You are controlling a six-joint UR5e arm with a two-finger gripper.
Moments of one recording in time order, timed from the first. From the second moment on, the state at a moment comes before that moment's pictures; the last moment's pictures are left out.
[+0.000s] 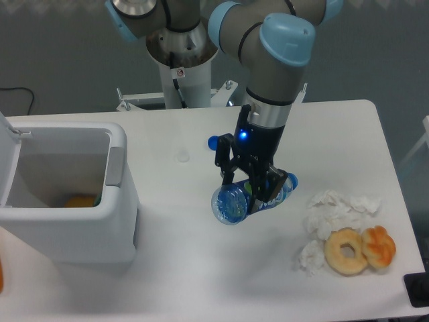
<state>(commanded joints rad) 2.57 -1.80 -1.56 -1.03 1.14 1.34</state>
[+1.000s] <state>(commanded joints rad) 2.55 -1.75 -1.52 -0.93 0.85 0.84</state>
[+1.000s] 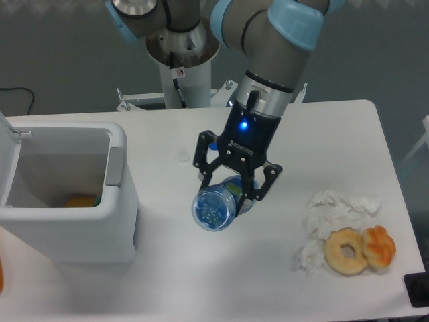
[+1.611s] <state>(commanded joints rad) 2.46 -1.62 -1.52 -0.93 0.68 0.70</state>
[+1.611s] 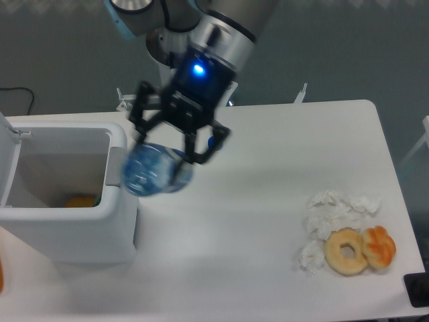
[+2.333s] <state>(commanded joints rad) 2.45 -1.54 -1.53 -0.91 0.54 0.68</state>
